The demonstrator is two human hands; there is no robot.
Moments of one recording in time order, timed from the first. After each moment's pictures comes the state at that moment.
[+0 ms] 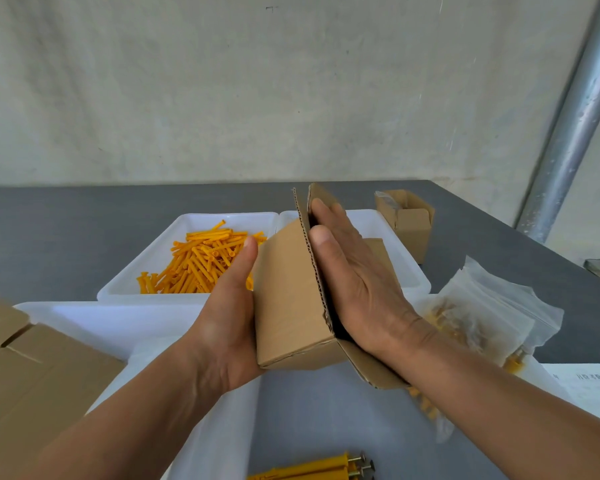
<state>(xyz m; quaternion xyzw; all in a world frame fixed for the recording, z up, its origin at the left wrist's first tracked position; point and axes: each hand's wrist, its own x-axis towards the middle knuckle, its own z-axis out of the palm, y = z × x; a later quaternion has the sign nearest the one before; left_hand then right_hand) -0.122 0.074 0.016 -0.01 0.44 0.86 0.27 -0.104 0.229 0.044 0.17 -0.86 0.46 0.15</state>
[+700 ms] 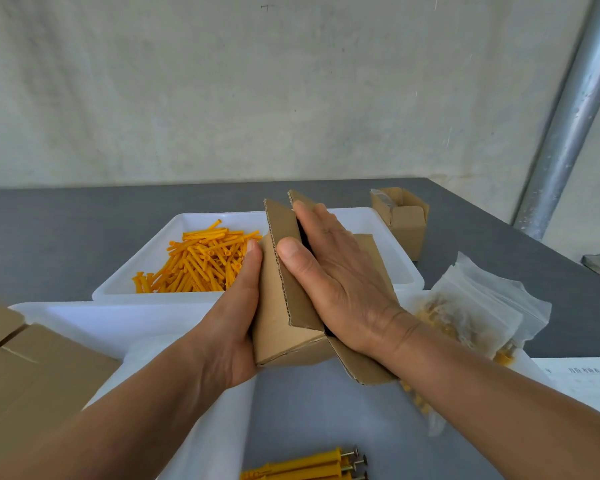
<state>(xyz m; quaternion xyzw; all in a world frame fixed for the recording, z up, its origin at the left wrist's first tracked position) -0.127 0.085 0.012 0.00 0.51 0.83 0.22 -0.106 0.226 0.046 0.18 -0.89 0.38 0.14</state>
